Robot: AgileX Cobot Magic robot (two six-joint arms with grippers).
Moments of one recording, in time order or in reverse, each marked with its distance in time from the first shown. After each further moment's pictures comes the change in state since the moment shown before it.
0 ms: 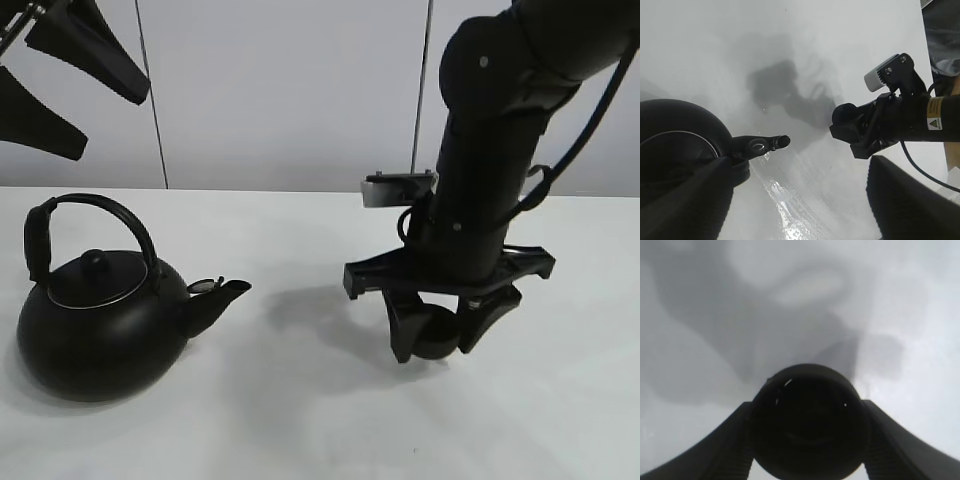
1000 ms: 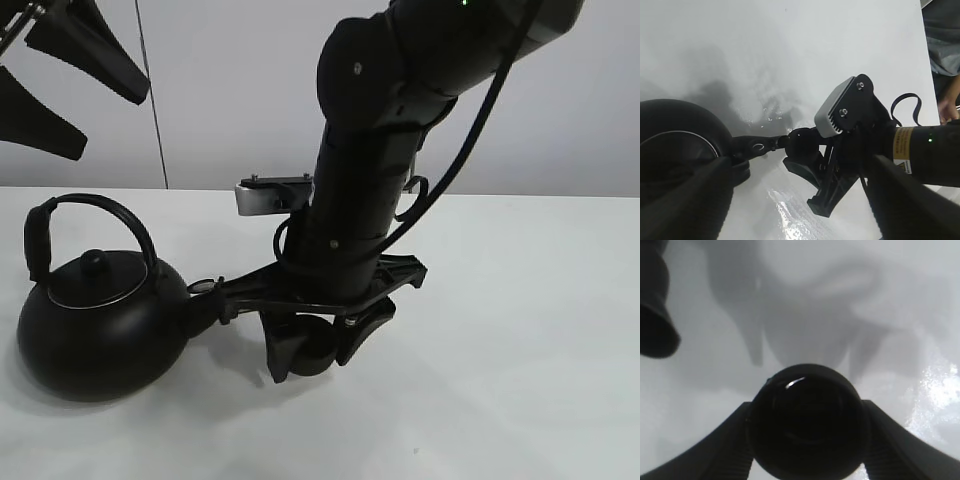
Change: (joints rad) left arm 0.000 0.000 0.000 0.000 0.000 0.000; right arm 0.198 0.090 -0.146 0.097 -0.046 -0.078
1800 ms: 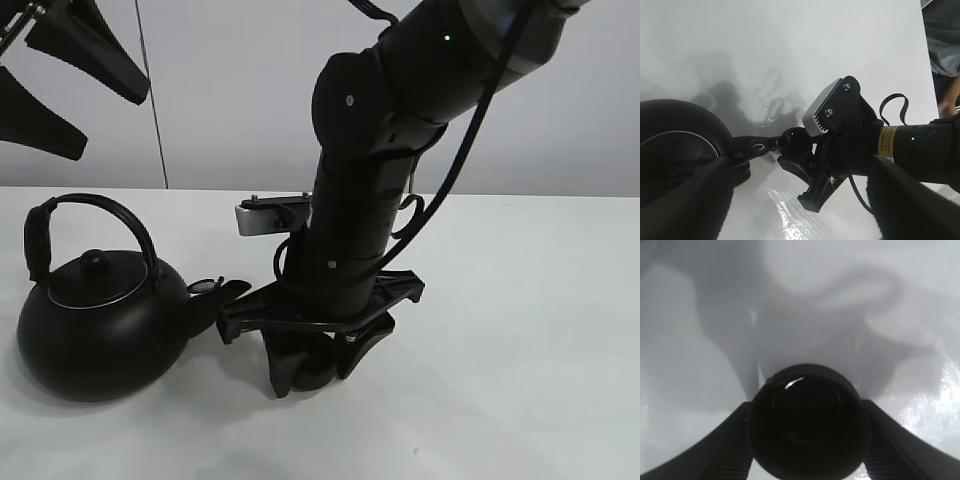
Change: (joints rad) left arm 0.000 0.000 0.000 0.000 0.000 0.000; right arm 0.000 0.043 0.000 -0.009 -0.025 0.000
